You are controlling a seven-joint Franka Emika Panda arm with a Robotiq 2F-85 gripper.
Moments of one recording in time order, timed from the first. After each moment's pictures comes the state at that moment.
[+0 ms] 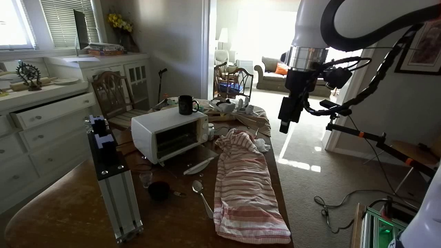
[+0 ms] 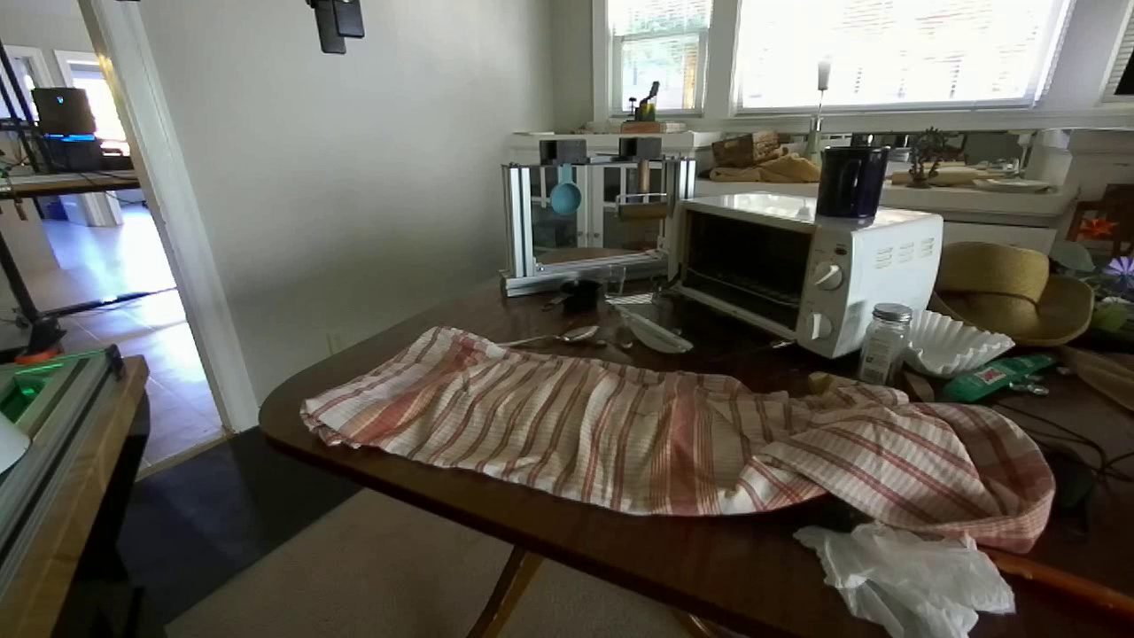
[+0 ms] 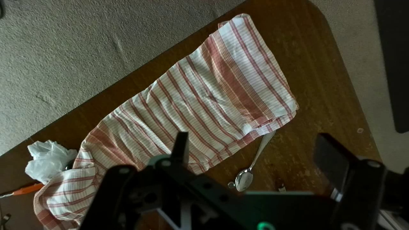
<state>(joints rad) -0.01 -0.61 0.00 -2.51 -0.02 1.92 -0.02</state>
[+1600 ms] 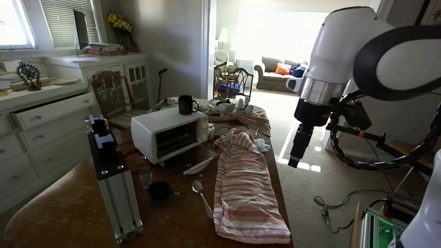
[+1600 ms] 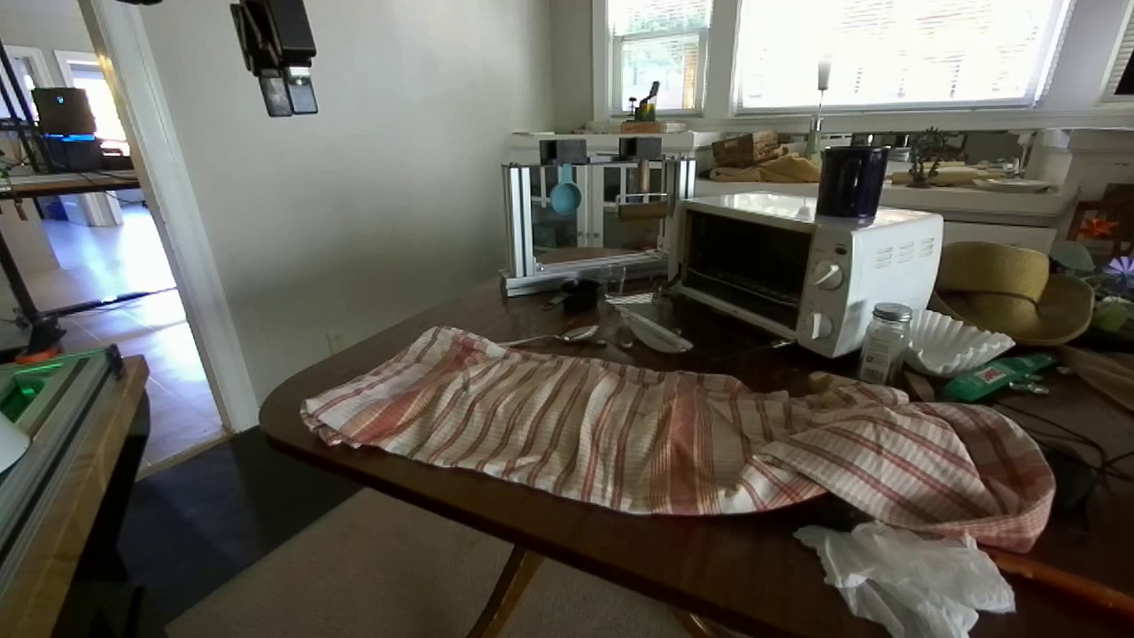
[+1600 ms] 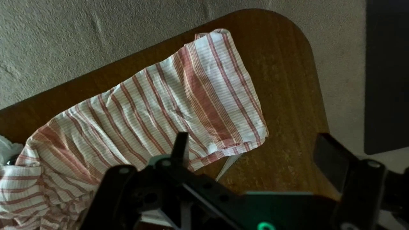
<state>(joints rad) 0.11 -0.79 0.02 -2.79 0.01 2.08 -0.06</state>
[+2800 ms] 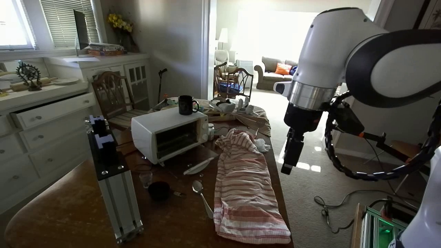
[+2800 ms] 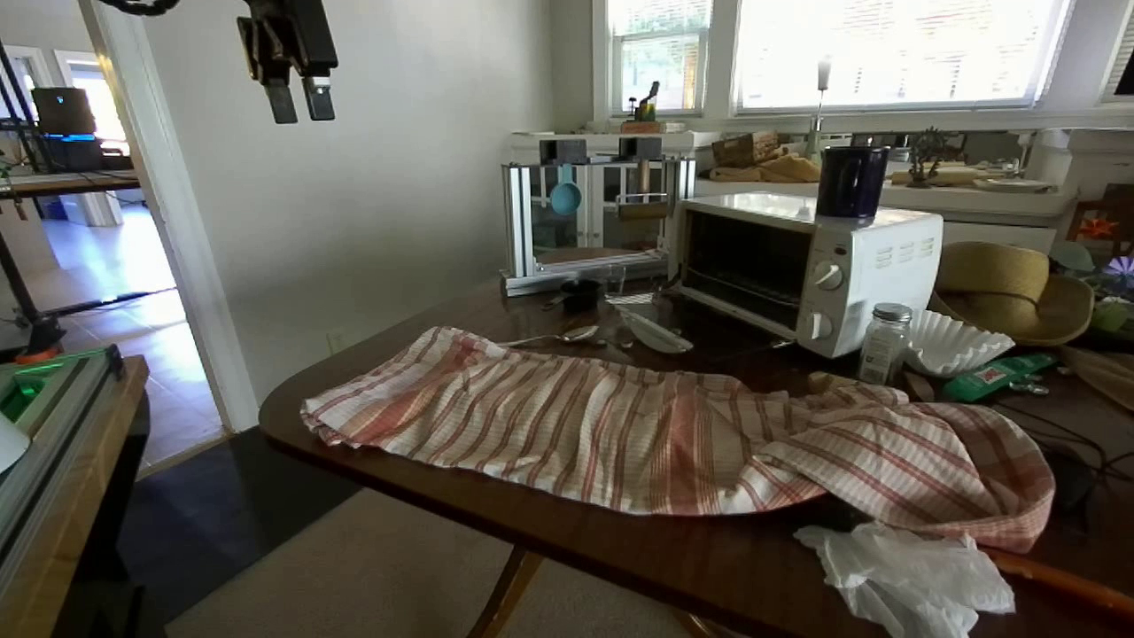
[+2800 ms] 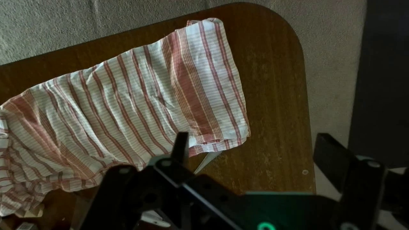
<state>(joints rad) 0.17 -0.70 0.05 -2.75 0.01 2.11 -0.11</state>
